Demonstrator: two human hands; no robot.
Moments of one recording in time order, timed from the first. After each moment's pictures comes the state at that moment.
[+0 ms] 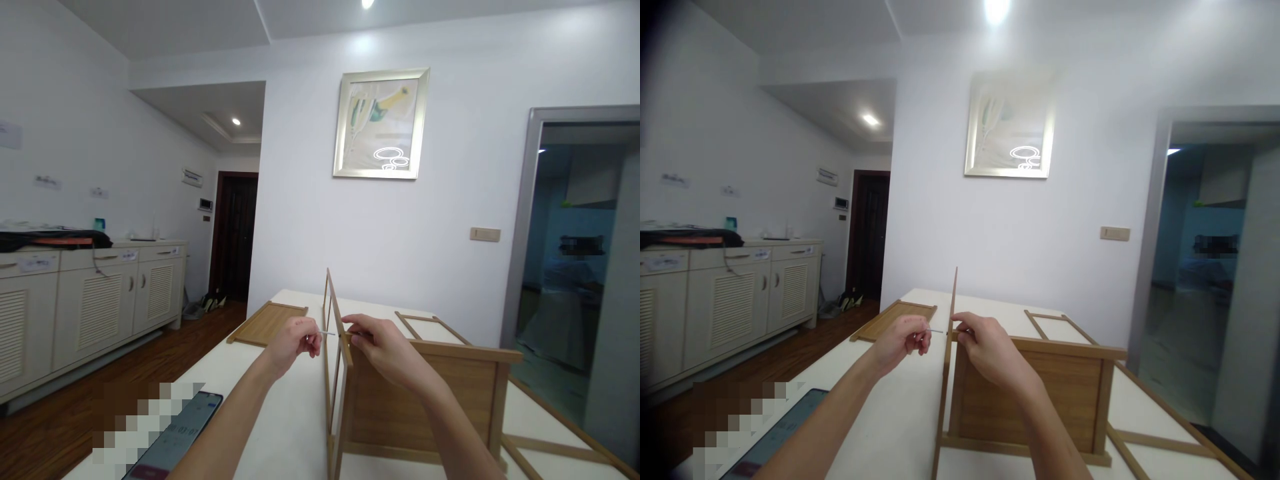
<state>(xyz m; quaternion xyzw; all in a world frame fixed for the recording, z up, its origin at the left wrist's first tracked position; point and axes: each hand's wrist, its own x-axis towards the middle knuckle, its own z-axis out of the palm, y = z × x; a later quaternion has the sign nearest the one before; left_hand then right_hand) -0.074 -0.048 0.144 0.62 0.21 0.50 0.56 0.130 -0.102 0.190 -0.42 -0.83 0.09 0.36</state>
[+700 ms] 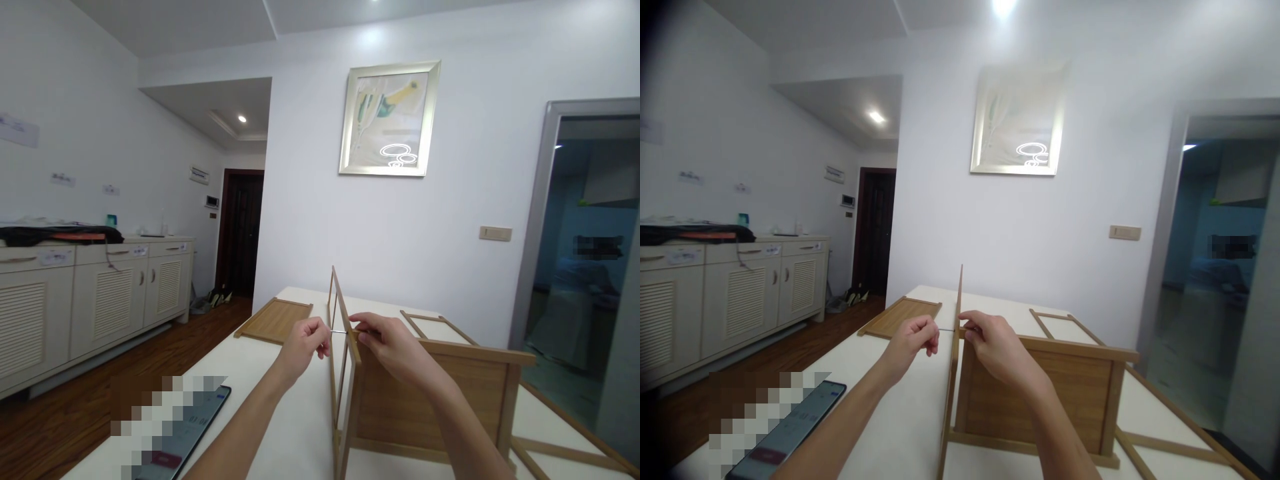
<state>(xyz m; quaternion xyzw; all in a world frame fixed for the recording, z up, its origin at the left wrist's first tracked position) -0.065 -0.061 0.135 0.65 0.26 0.56 0.44 0.131 -0.097 0.187 -0.42 -0.83 0.09 0.36</state>
